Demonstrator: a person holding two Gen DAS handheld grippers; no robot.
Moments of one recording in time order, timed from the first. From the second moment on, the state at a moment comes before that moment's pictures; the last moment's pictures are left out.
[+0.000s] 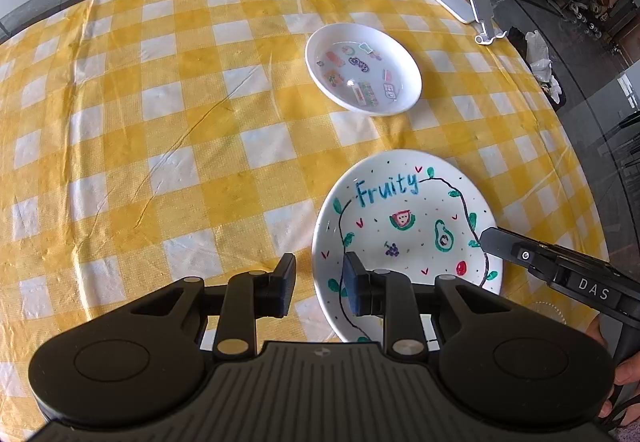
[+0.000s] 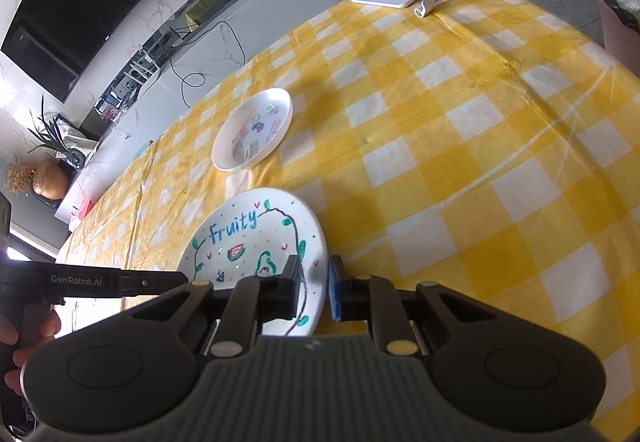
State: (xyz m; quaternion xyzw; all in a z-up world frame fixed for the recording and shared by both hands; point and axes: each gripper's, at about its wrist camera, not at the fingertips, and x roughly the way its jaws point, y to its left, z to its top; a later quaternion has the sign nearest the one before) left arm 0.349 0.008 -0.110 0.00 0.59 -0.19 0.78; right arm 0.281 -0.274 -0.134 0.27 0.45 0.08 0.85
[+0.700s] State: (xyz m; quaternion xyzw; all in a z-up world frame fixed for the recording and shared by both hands) left arm 0.339 0.009 -0.088 -0.04 0.58 -0.18 0.79; right arm 0.270 -0.287 -0.131 0.32 0.44 0.08 0.84
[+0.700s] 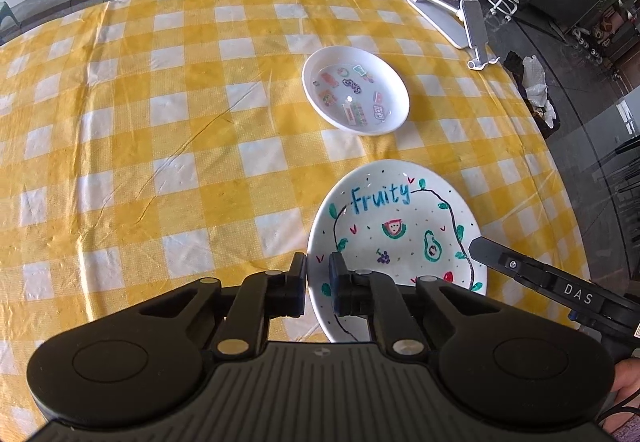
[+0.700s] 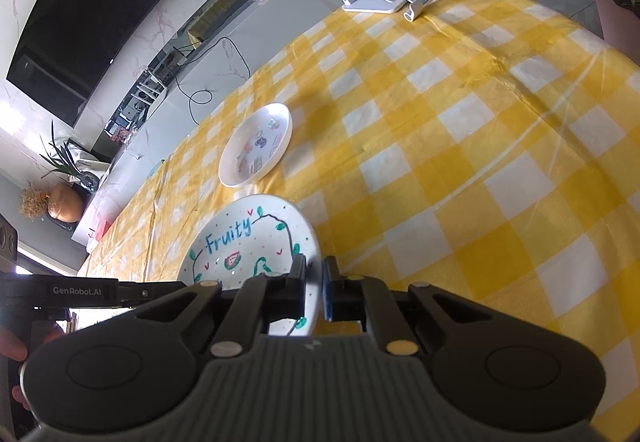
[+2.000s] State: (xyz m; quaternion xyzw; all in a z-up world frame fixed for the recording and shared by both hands) left arm 0.202 -0.067 -0.078 0.00 0.60 -0.18 0.78; right arm 0.145 -0.330 -0.101 0.25 0.47 0.01 0.85
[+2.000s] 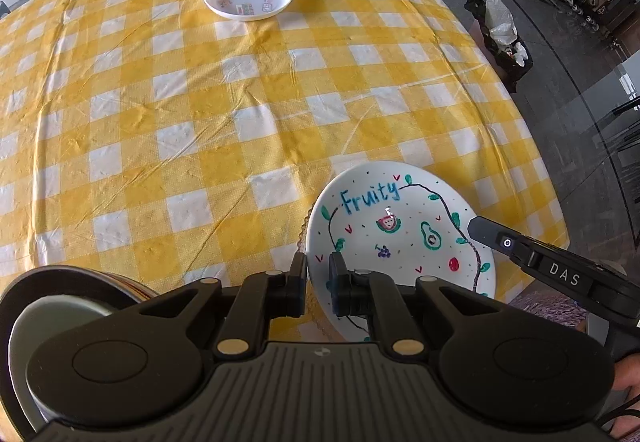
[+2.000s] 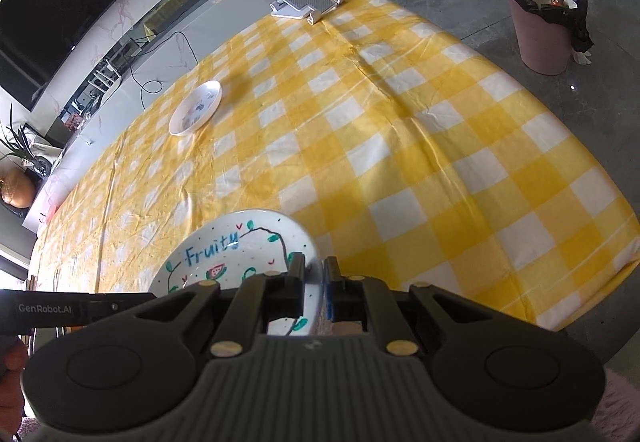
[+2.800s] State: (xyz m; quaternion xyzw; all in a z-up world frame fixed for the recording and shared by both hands) left arm 0.189 -0.088 -0.078 0.04 0.56 -0.18 0.81; right arm 0.139 -0.301 -0.098 0.14 0.46 0.00 0.88
